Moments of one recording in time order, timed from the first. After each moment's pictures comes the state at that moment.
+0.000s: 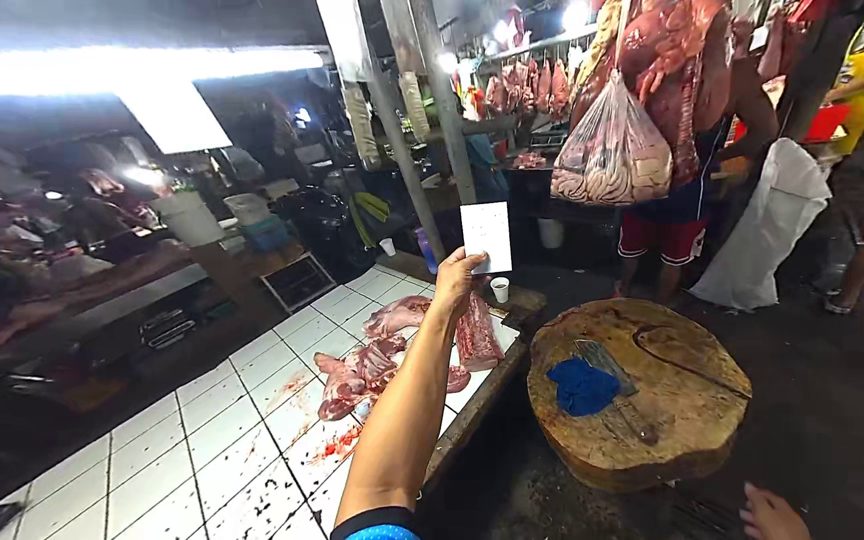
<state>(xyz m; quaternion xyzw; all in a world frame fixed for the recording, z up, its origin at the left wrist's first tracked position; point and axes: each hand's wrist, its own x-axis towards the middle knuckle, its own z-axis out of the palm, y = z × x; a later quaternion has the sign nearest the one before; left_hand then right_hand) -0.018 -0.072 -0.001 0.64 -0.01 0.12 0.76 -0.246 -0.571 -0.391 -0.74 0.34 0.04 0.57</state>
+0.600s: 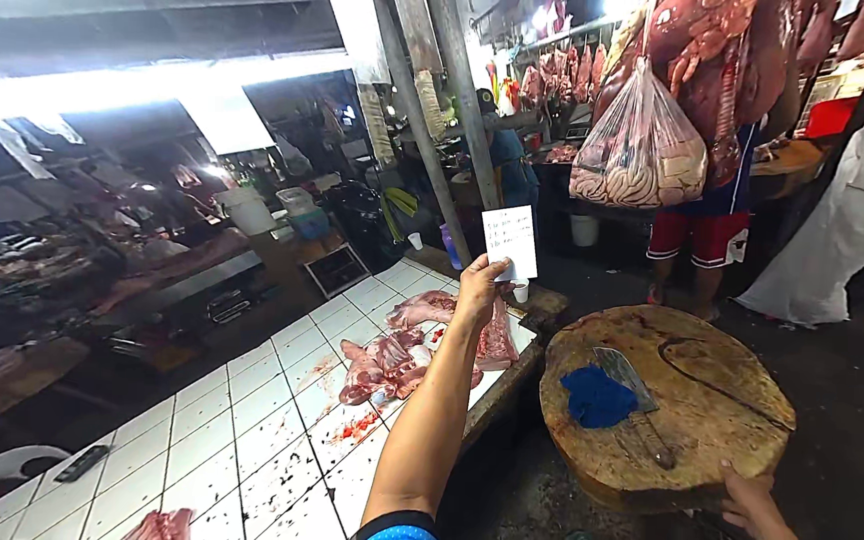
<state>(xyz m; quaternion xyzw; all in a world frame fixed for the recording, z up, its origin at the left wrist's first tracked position) -0.022 -0.111 -0.013 0.62 -0.01 0.15 0.77 -0.132 -0.543 -0.393 -0.69 0.42 0.12 0.58</state>
